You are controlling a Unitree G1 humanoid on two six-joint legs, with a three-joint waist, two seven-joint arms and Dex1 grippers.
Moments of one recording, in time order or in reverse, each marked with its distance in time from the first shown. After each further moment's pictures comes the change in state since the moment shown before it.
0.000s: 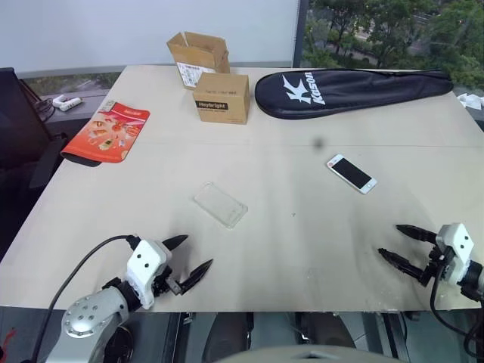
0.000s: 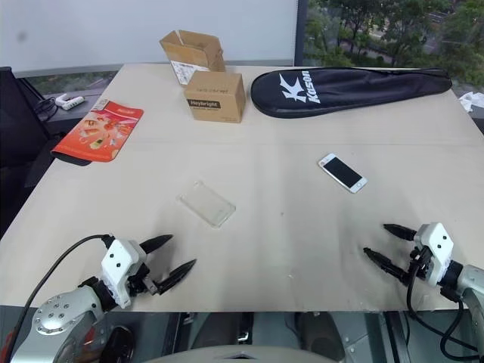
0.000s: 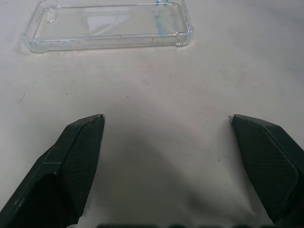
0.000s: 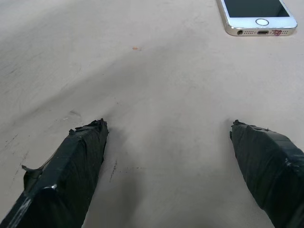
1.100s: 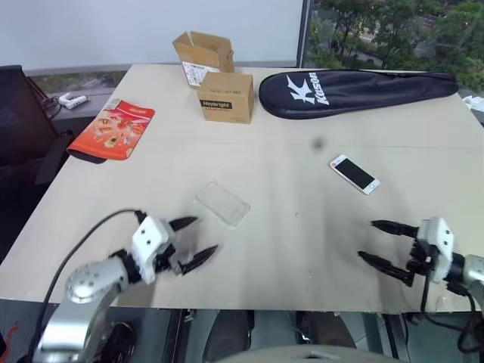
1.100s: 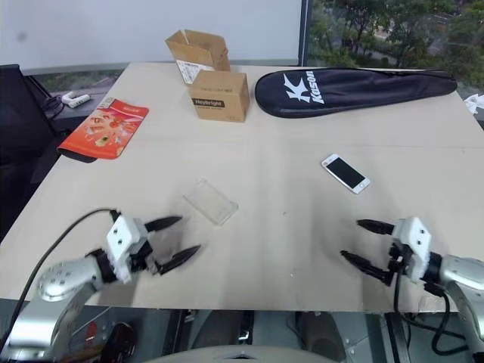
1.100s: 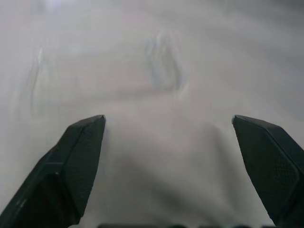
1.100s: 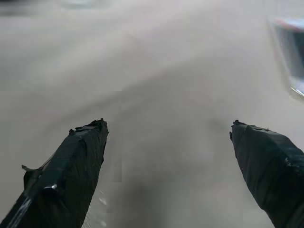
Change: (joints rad) left arm -0.340 0.117 -0.083 0.149 -0.027 -0.017 -0.207; right arm -0.006 -0.031 0.135 -0.318 0.050 0.148 0.042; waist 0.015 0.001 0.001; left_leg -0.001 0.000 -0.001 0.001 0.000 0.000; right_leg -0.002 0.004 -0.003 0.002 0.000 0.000
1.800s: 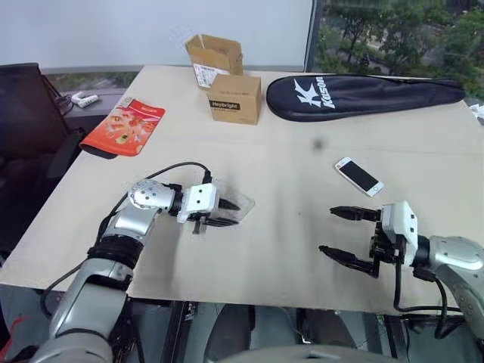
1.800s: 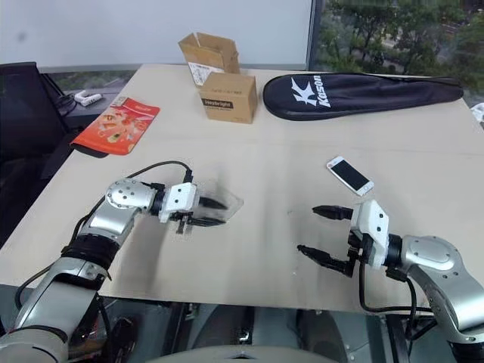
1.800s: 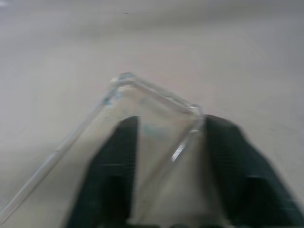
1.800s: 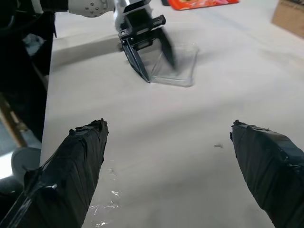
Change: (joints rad) left arm -0.715 -0.035 -0.400 0.797 0.223 -0.438 -0.451; right arm -0.114 0.030 0.091 -0.247 0.049 0.175 -0.152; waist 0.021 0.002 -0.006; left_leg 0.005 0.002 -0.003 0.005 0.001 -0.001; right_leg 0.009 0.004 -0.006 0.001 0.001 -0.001
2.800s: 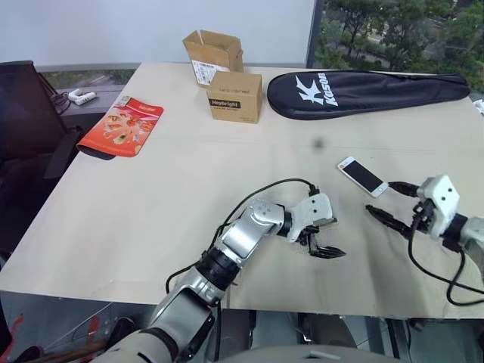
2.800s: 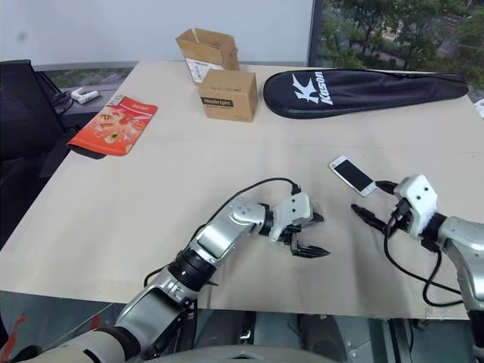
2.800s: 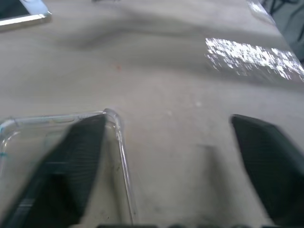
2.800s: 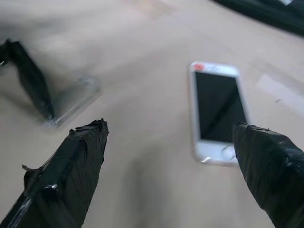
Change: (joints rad) left arm 0.023 -0.555 -0.221 -0.432 0.081 0.785 0.418; right arm -0.224 -0.017 -0.106 0.481 -0.198 -0.064 -0.125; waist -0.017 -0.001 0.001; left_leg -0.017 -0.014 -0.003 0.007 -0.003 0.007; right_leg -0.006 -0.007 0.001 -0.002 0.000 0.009
